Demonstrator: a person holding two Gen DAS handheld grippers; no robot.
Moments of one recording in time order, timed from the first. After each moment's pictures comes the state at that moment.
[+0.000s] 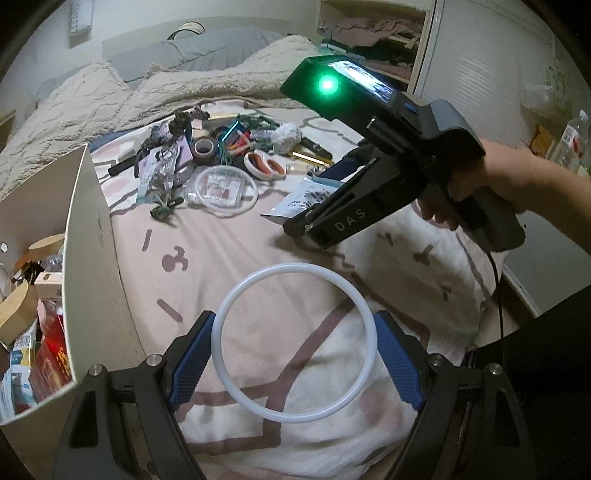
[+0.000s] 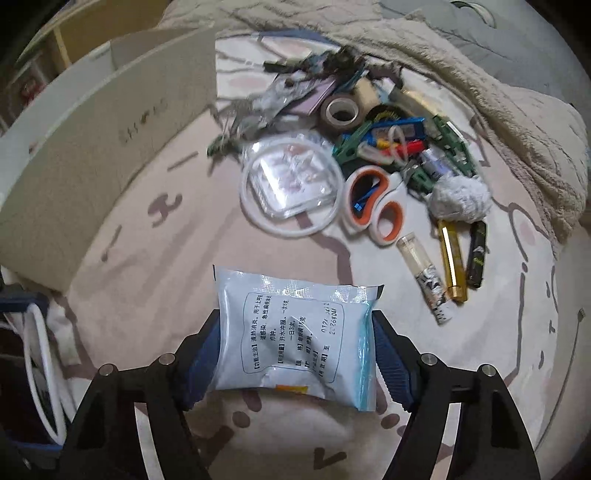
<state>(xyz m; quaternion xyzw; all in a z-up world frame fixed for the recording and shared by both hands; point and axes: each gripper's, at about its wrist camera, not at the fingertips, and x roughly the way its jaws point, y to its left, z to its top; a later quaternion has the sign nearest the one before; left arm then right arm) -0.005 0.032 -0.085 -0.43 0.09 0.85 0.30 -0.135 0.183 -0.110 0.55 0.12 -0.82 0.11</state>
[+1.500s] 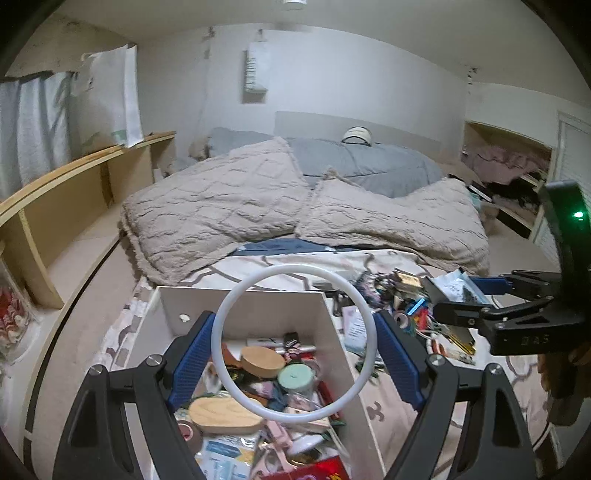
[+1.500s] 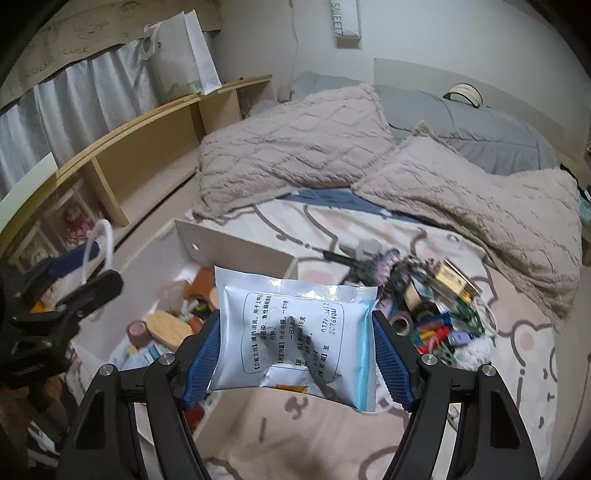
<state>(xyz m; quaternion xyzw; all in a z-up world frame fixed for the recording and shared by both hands) -0.088 -0.140 0.063 -0.28 -0.02 0.96 0.04 -0.176 0.073 0.052 0.39 0.02 -0.91 0.16</state>
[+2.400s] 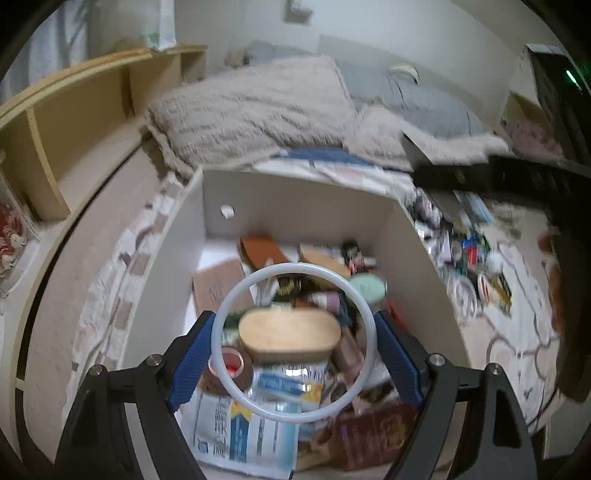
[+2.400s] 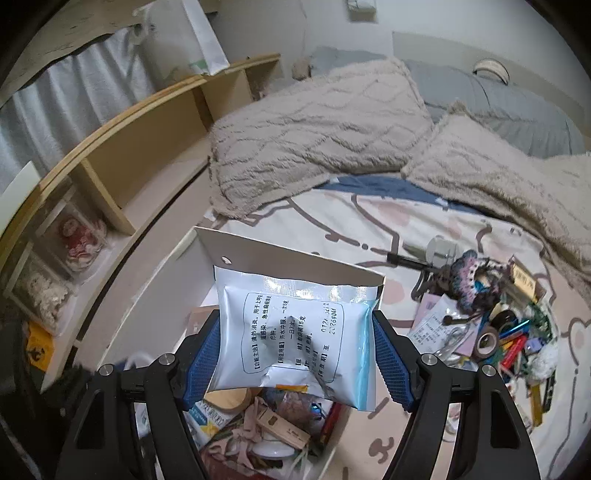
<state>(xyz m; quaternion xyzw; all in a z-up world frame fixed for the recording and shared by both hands) -0.090 -0.199 -0.025 -0.44 -0.05 0.90 0.02 -0.238 -0.024 0.013 0.43 -0.01 -0.89 0.16</state>
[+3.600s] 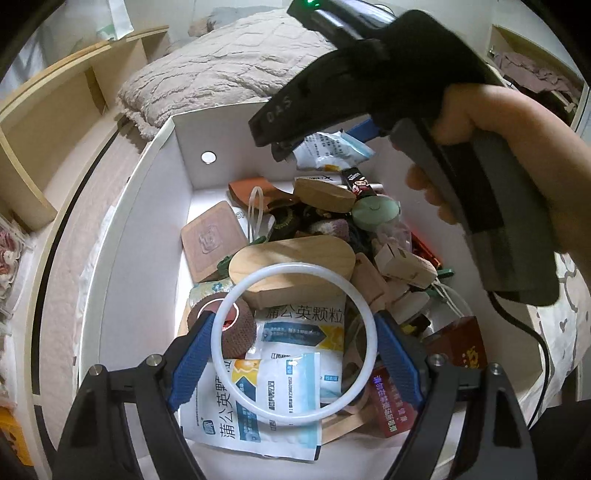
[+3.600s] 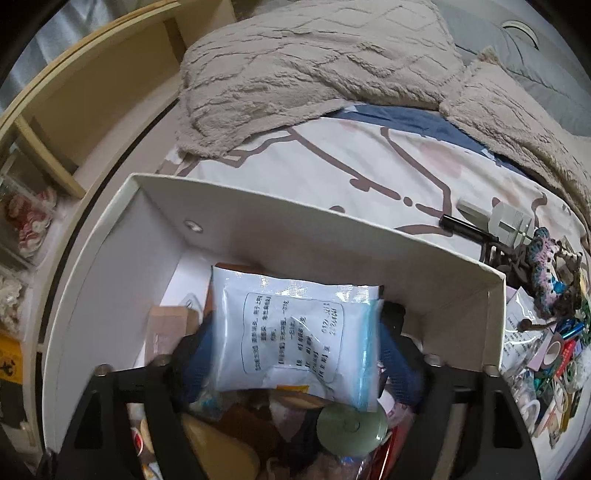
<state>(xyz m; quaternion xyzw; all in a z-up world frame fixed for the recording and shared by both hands) -0.088 -0.191 -0.070 -0.49 0.04 0.87 0.03 -0.315 -0.096 -0.078 0.54 0.02 -0.83 0.12</state>
